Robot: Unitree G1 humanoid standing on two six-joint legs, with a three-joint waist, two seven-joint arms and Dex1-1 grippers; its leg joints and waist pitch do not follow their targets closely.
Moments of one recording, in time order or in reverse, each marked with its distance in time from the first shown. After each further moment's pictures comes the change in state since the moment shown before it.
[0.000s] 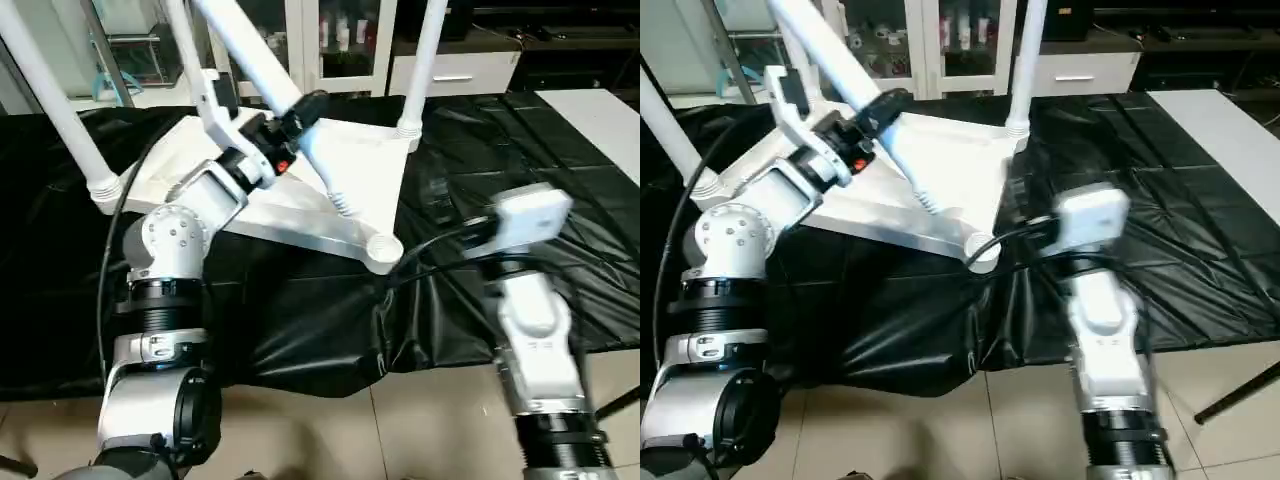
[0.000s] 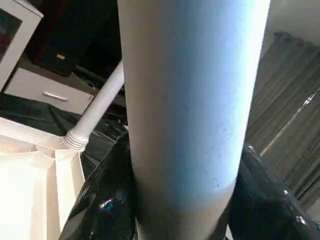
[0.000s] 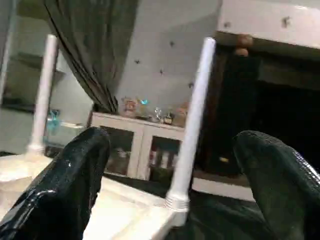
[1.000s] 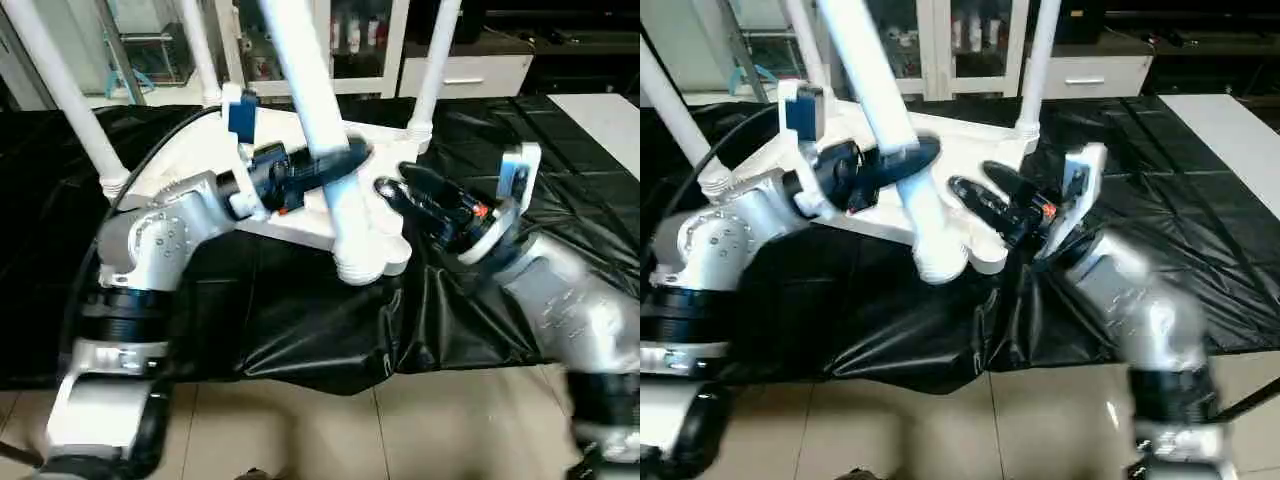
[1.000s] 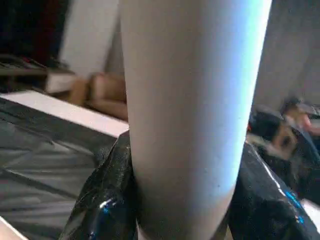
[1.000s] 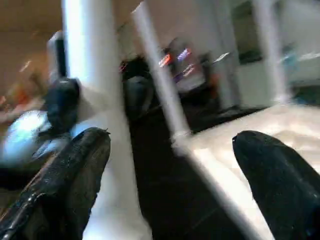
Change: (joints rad) left arm 0.057 0.237 -0.303 -0.090 -0.009 0.046 -0.666; right arm -0.173 -0.278 0.018 -0.113 0.752 0.940 0.705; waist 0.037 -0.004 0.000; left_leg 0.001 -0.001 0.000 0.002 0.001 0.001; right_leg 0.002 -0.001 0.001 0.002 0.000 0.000
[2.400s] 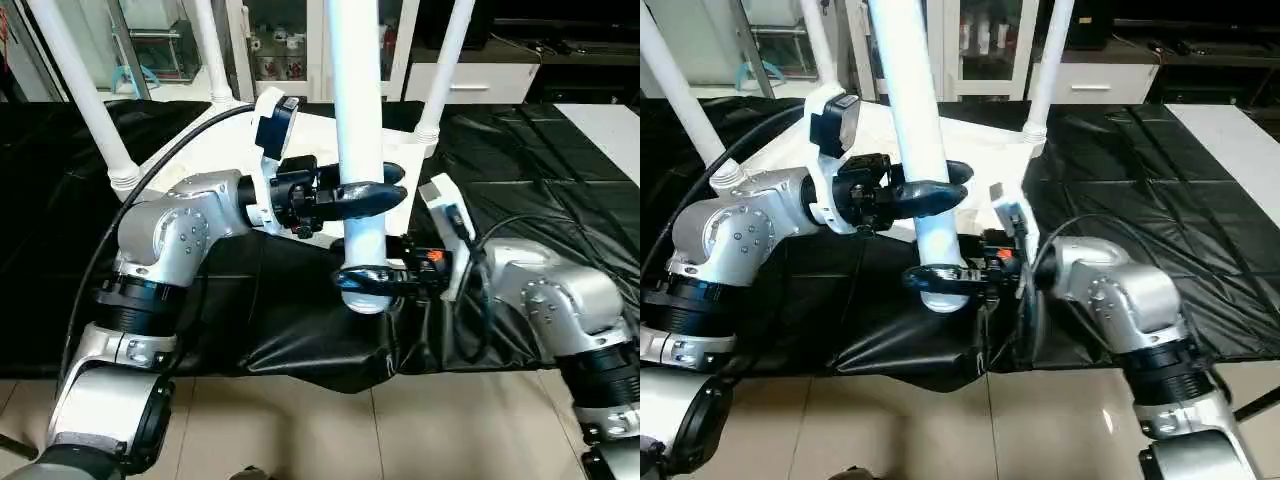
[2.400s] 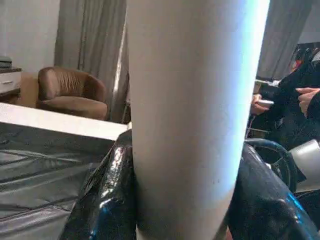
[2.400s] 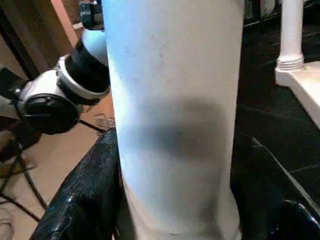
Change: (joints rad) left arm -0.036 -0.027 -0.067 0.009 0.018 -0.036 -0.120; right arm -0.069 0.008 0.234 0.059 -0.178 0.003 0.274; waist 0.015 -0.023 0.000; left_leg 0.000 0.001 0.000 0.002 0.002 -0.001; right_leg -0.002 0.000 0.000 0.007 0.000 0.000
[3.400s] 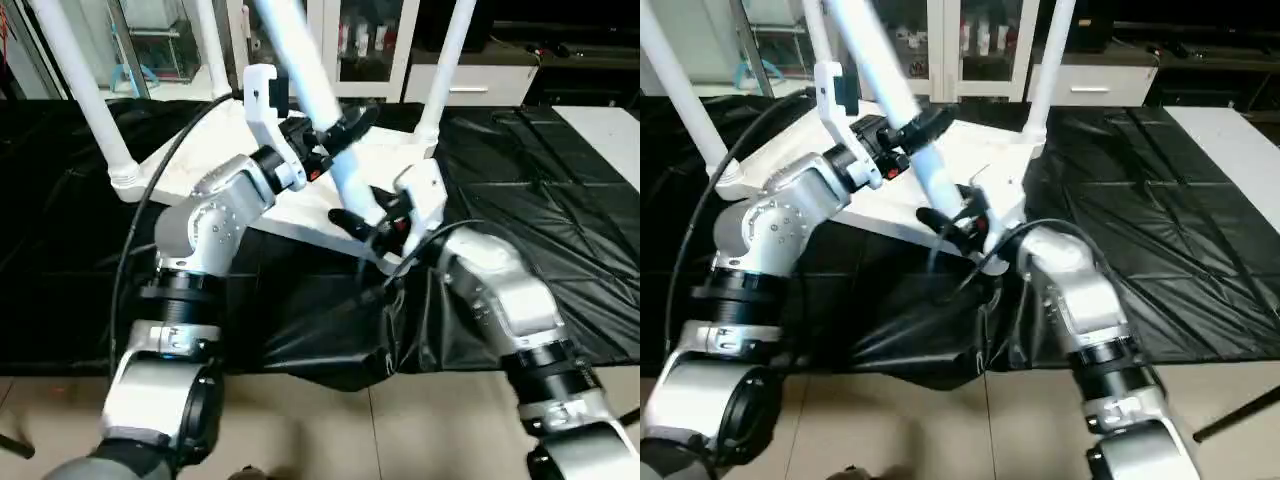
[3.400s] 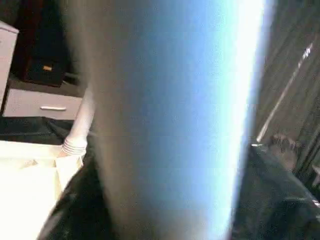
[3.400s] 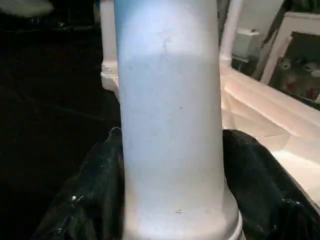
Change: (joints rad) left arm -0.056 -0.220 0.201 0.130 0.132 -0.128 0.694; right arm -0.023 0.219 -0.025 0.173 -0.382 -0.345 -0.556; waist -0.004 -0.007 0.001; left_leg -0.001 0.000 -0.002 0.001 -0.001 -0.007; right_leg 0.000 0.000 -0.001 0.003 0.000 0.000
